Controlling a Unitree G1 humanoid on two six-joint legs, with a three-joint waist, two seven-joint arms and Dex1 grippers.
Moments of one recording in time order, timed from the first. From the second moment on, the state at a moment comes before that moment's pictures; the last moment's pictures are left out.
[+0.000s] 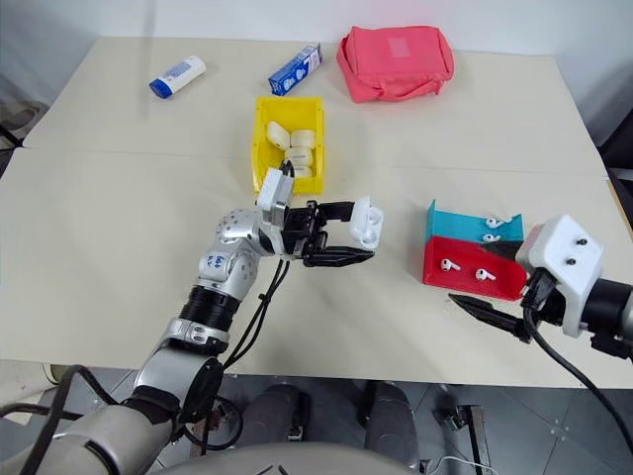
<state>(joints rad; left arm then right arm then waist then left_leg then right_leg) -0.71 0.03 -0.08 0.47 -0.44 -0.01 -1.40 0.27 -1.05 -0.61 -0.67 0.61 0.72 0.94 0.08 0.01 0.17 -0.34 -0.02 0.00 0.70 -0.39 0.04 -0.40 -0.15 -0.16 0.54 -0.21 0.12</state>
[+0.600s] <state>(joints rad) -0.69 0.02 -0.08 0.57 -0.44 -0.15 -1.50 0.18 -1.29 -0.33 -0.46 0.35 0.74 0.98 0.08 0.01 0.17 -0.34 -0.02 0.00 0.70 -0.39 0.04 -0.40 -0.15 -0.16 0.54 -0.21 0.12</state>
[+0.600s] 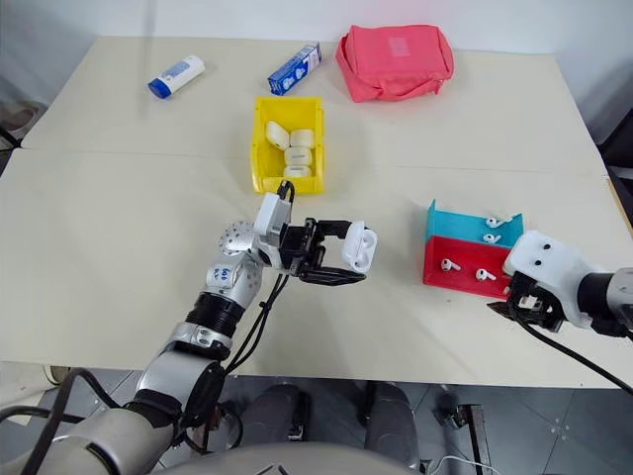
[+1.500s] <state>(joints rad) -0.62 0.01 -0.13 0.43 -0.44 -0.08 -1.49 -0.34 -1.21 0.15 -0.10 0.17 0.65 1.11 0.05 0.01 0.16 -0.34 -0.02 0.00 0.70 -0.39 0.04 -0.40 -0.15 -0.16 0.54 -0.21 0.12</state>
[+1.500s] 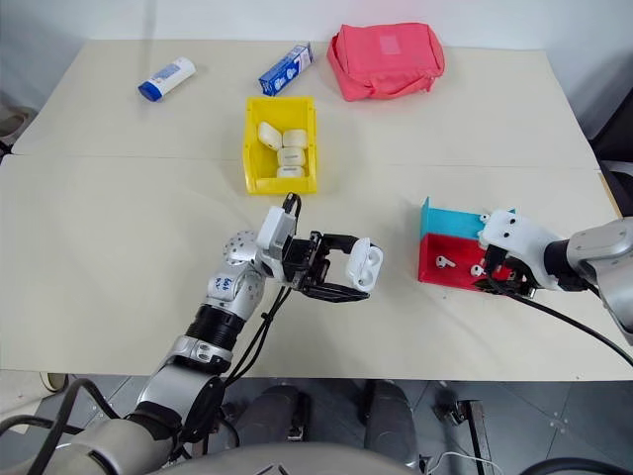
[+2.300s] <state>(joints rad) -0.58 0.02 -0.14 0.36 -0.44 -0.05 -1.45 -0.41 -1.14 0.19 0.01 0.08 0.58 1.17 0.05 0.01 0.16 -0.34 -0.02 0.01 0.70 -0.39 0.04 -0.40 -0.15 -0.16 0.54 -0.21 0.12</state>
